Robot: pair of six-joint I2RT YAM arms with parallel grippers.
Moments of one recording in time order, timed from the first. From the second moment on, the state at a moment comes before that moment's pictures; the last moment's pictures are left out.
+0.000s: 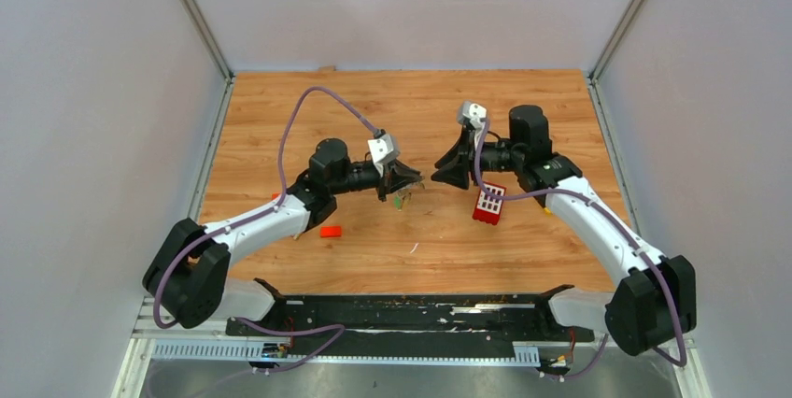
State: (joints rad) left arm -0.65 1.34 0.73 0.52 0.67 0.03; right arm 0.37 1.22 0.97 -0.18 -0.95 -0.23
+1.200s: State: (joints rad) left arm -0.68 1.33 0.72 0.49 0.62 0.16; right arm 0.37 1.40 1.02 -0.10 -1.08 -0.04
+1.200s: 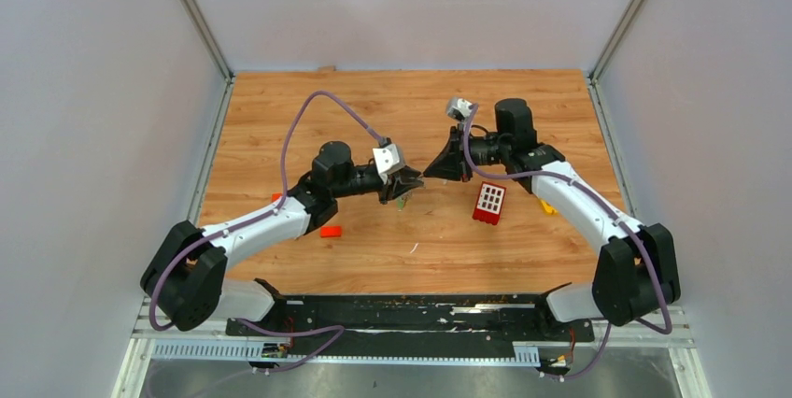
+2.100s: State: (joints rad) left arm -0.69 1.42 0.88 0.25 0.72 0.27; right arm 0.36 1.24 1.05 -0.22 -0.95 -0.22
